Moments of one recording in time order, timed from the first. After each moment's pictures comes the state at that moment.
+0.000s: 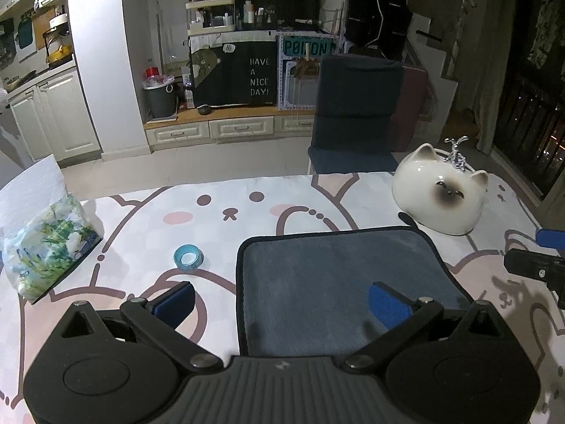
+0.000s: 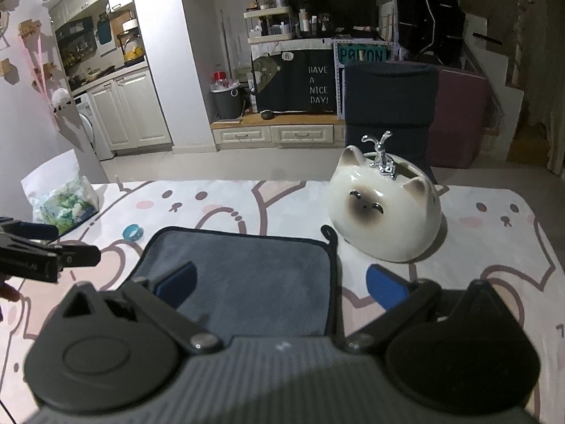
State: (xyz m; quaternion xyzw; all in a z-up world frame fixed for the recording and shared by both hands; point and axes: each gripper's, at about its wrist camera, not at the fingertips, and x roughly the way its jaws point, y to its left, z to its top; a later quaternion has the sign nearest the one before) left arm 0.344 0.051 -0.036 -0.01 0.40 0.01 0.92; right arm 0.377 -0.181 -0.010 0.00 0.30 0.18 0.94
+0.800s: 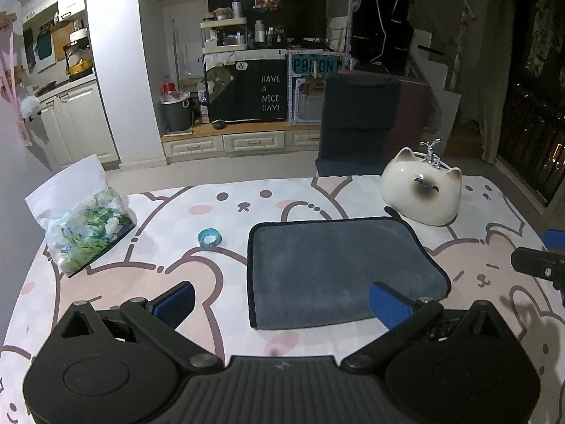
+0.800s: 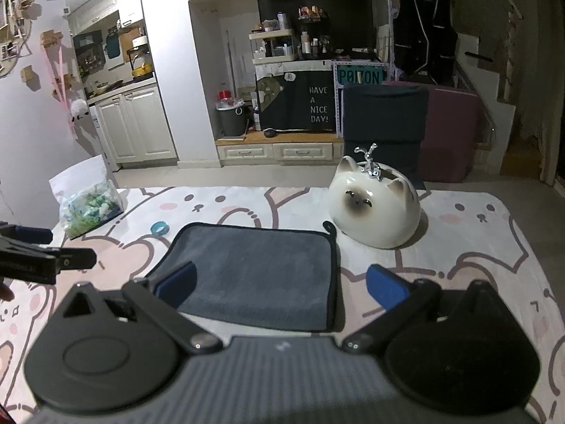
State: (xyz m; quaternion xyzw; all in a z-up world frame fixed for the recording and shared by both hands) left arm 0.251 0.034 -0.001 -0.01 0.37 0.03 0.93; right arm 0.278 -0.196 0.011 0.00 0.27 0.18 0.95
